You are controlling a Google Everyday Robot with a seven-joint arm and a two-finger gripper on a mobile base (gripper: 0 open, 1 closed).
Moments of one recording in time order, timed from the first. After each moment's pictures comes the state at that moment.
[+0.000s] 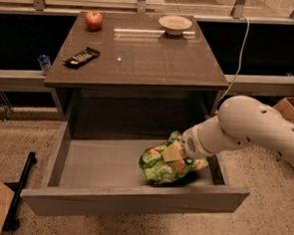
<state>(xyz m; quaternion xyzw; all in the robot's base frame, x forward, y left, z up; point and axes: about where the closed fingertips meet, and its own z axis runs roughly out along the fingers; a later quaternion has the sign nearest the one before) 0.510 -0.093 0.710 -0.26 0.92 0.20 0.20</state>
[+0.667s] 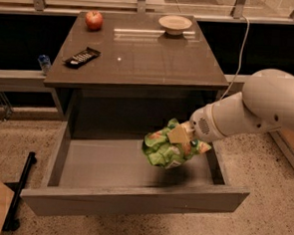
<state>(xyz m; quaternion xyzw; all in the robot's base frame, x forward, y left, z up) 0.511 -0.091 0.787 -0.28 0.89 0.24 0.25</state>
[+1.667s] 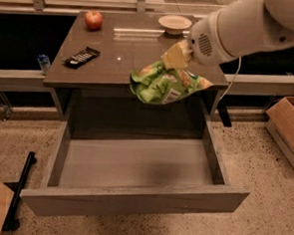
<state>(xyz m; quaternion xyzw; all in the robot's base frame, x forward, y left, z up) 0.557 -0.065 0.986 -0.34 0.84 0.16 0.39</state>
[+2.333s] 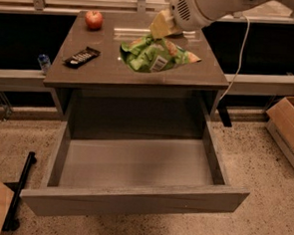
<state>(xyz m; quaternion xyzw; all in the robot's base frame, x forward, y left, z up) 0.629 -0.037 1.018 -0.36 0.83 0.13 0.41</state>
